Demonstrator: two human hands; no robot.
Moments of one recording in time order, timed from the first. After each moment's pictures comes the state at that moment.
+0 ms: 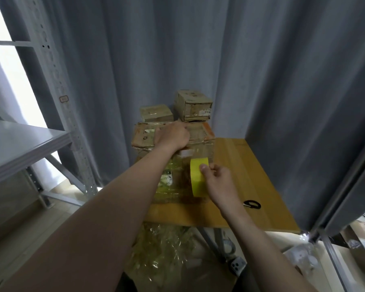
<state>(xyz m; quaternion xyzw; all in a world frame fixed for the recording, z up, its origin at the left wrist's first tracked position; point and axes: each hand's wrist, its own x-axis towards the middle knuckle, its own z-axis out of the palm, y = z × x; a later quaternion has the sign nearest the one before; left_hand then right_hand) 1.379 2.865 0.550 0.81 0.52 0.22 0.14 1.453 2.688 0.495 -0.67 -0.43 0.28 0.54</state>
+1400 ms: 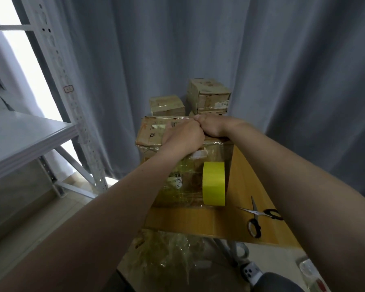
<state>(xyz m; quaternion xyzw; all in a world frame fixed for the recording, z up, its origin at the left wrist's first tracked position) 1.383 2.878 0.541 0.85 0.50 0.17 0.06 1.521 2.896 0.561 -0.72 -0.68 0.12 0.04</state>
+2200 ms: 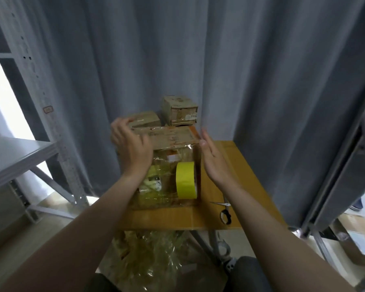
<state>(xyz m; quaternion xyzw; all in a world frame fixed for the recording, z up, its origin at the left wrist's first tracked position) 1.329 2.838 0.520 0.62 0.41 0.67 0.04 1.512 2.730 0.505 -0.59 -0.55 0.19 0.55</state>
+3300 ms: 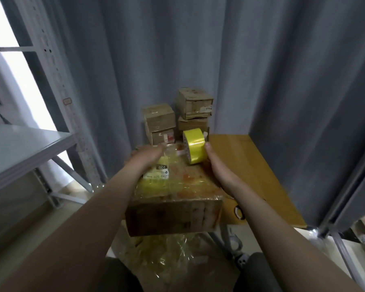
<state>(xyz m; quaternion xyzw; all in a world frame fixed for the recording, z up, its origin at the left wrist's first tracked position) 1.289 2.908 0.472 0.67 0.65 0.16 0.32 1.497 2.740 0.479 -0.58 -0.50 0.43 0.48</state>
